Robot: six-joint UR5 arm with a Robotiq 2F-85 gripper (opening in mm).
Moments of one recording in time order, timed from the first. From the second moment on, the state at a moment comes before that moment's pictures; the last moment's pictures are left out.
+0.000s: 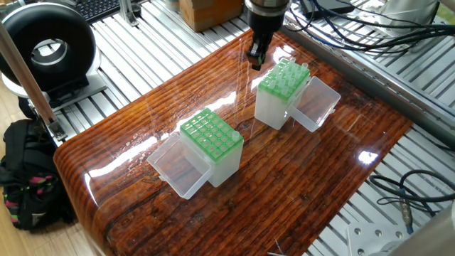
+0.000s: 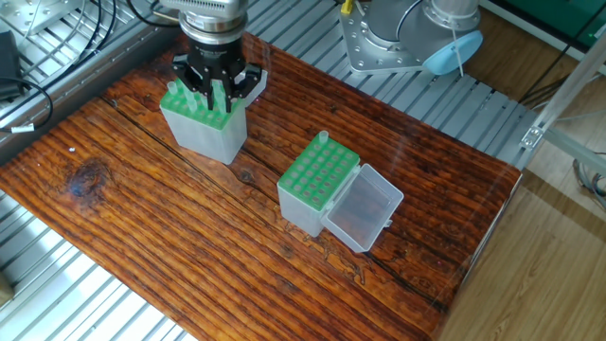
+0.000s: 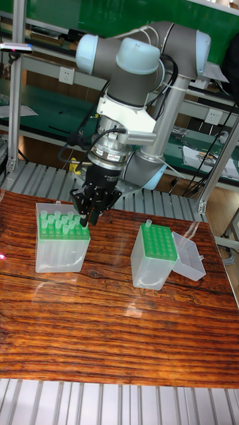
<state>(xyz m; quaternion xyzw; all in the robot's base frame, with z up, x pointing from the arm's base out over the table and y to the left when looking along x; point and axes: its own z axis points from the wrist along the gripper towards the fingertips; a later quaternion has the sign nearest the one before) 0.491 -0.060 0.152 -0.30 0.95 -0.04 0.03</state>
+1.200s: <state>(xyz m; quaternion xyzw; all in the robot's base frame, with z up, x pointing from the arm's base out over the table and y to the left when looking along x) 0.482 -0.062 0.141 -0.32 0.95 -0.04 0.03</state>
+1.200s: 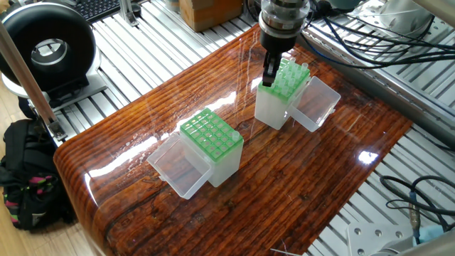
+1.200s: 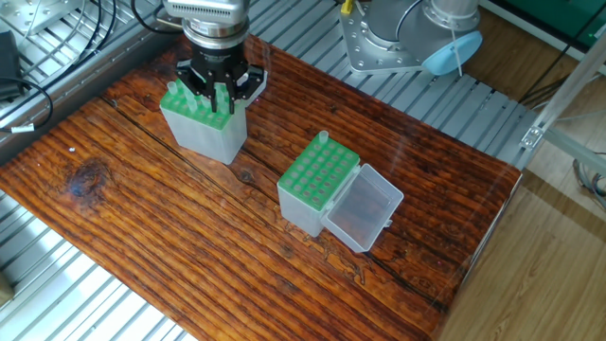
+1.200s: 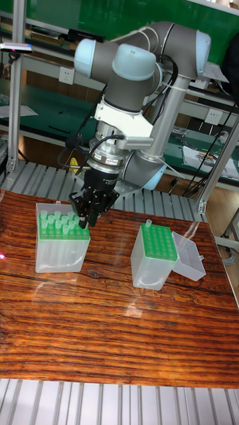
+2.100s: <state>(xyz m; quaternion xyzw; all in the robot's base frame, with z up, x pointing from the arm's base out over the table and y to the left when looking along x) 0.475 -0.065 0.140 -0.32 0.95 -0.03 0.02</state>
